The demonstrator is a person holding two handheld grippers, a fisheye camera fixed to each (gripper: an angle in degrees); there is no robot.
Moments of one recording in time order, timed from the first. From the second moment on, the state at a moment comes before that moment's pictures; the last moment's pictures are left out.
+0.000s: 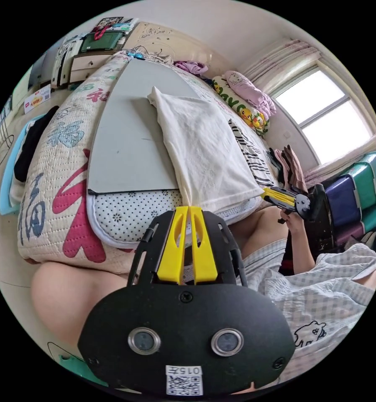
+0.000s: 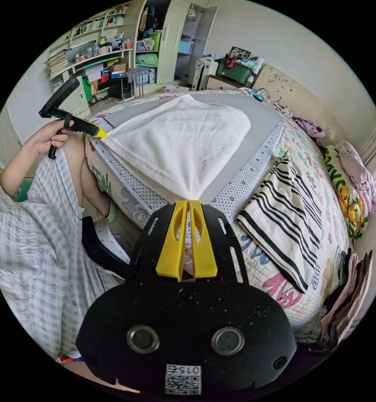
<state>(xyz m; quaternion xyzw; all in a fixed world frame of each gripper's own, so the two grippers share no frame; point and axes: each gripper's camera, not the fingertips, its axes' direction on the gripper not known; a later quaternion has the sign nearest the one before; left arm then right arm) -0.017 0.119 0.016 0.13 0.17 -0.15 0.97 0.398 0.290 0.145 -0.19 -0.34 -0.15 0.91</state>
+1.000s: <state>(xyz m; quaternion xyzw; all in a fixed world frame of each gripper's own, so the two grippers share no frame) -0.176 -0.073 0.040 0.17 0.18 -0.15 0.96 0.472 -0.065 0.184 -0.21 -0.52 0.15 0.82</state>
